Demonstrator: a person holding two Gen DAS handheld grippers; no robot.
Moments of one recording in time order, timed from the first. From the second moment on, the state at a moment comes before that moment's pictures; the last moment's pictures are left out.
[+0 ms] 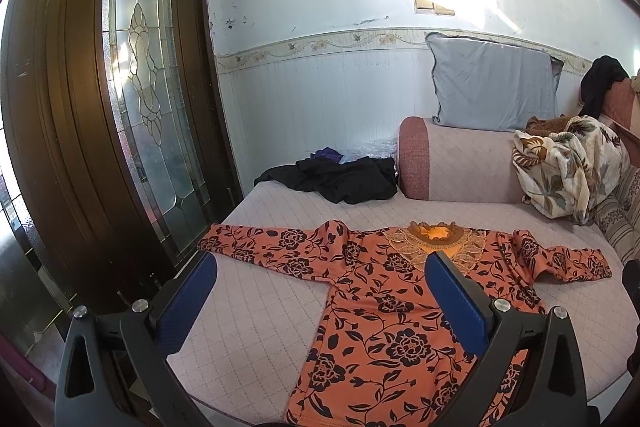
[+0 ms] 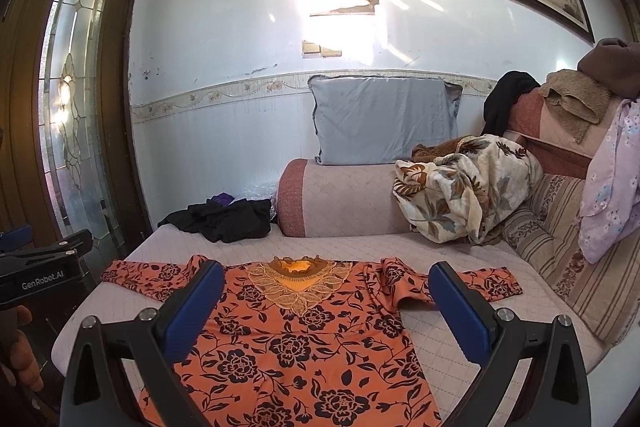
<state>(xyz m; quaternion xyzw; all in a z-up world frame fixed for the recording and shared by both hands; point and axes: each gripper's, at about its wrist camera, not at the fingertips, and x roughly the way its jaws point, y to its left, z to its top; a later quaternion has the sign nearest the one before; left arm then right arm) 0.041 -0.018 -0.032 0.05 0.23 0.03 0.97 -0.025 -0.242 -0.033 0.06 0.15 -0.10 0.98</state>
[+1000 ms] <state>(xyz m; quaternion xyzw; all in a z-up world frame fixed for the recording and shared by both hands) 0.041 -0.017 -0.037 0.05 0.23 0.03 0.97 -0.027 -0.239 -0.035 0.07 0.15 -0.09 0.98</state>
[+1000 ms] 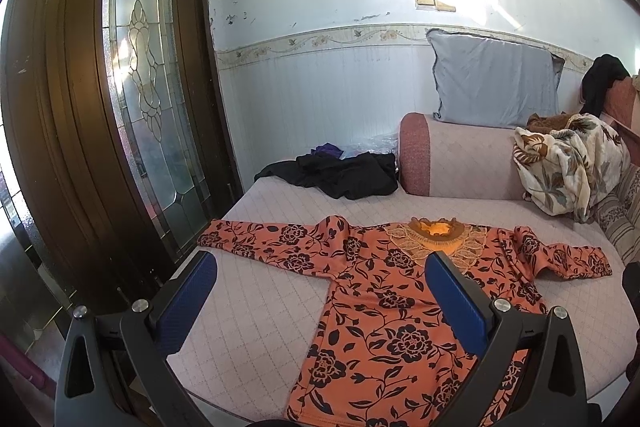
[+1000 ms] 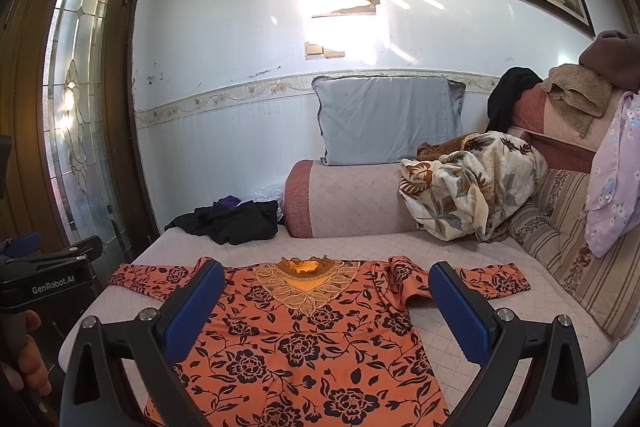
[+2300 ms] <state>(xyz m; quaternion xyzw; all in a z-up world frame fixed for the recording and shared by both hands) 0.039 -0.010 -0.038 0.04 0.23 0.03 0.97 -0.027 -0.231 -0.034 0.07 0.16 -0.08 0.98</state>
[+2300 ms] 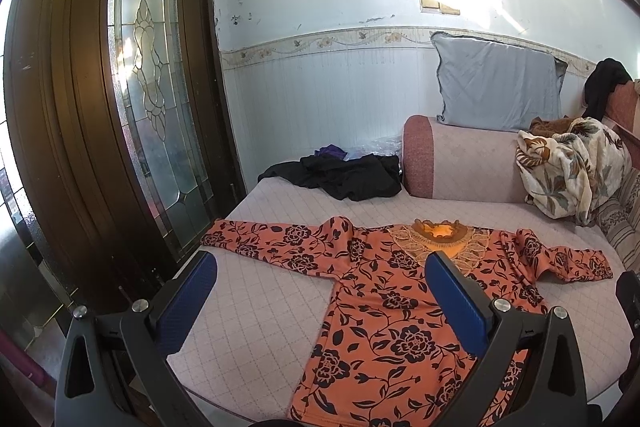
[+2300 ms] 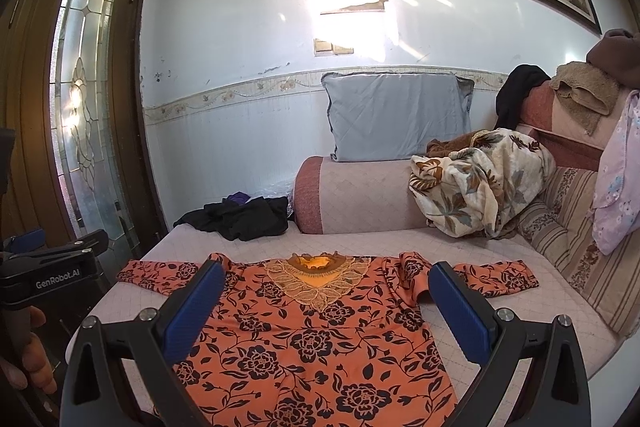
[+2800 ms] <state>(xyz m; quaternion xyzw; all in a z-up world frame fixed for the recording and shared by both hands) 0.046 -0.013 -0.047 0.05 0.24 0.03 0.97 -0.017 -0.228 -0.044 0.08 0.17 -0.07 0.98</state>
